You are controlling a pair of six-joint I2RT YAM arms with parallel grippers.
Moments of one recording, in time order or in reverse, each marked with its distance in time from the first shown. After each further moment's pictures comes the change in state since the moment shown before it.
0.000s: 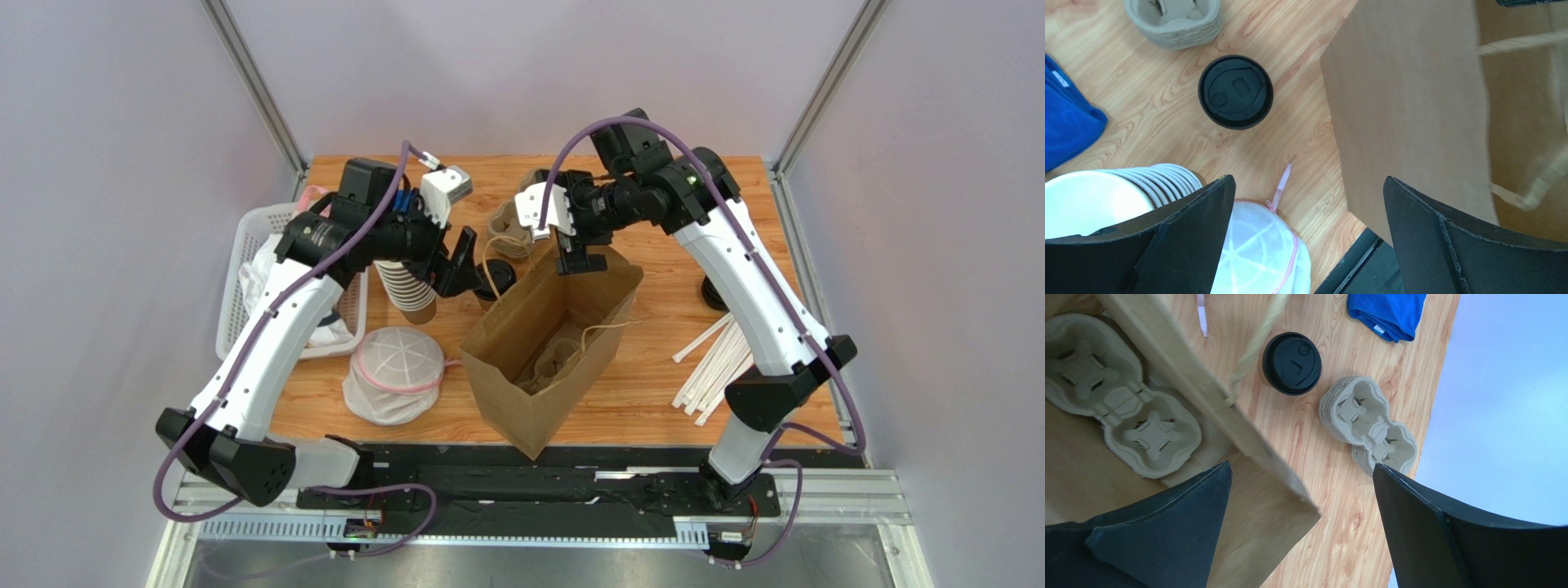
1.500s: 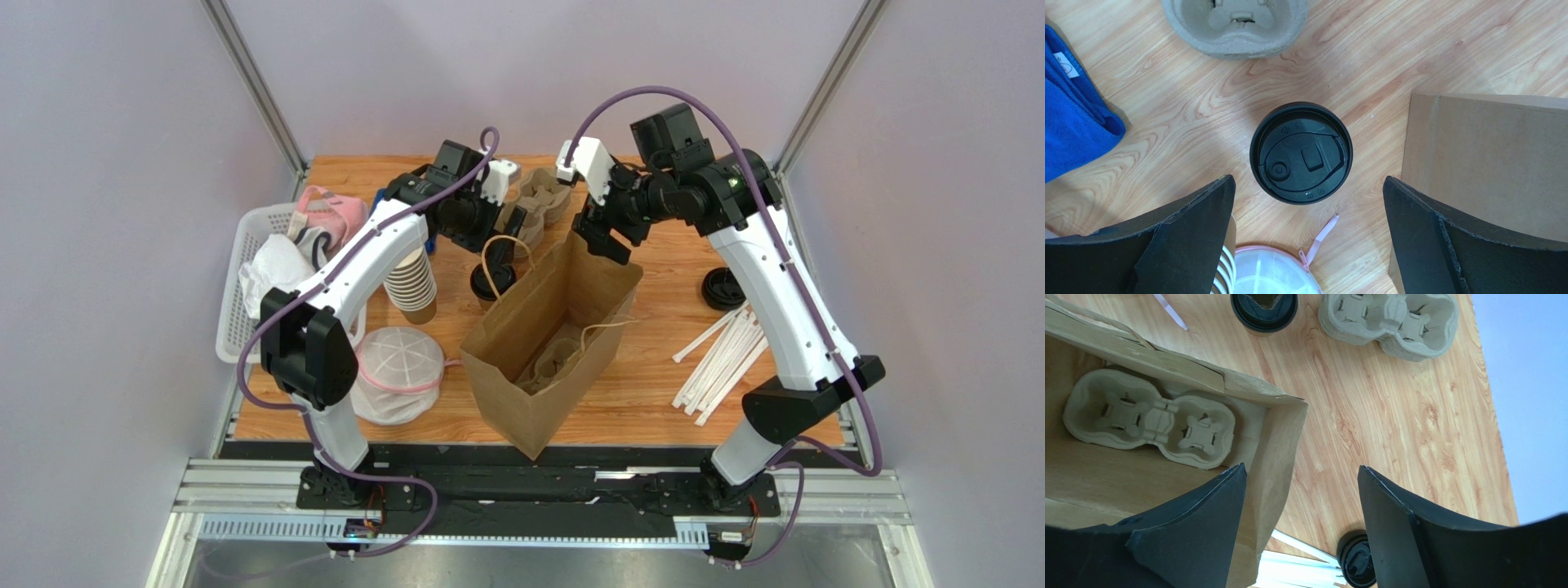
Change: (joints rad) left arm -0.087 0.477 0.171 0.122 -0.287 -0.116; right arm -0.086 -0.077 -0.031 -0.003 0.202 0.515
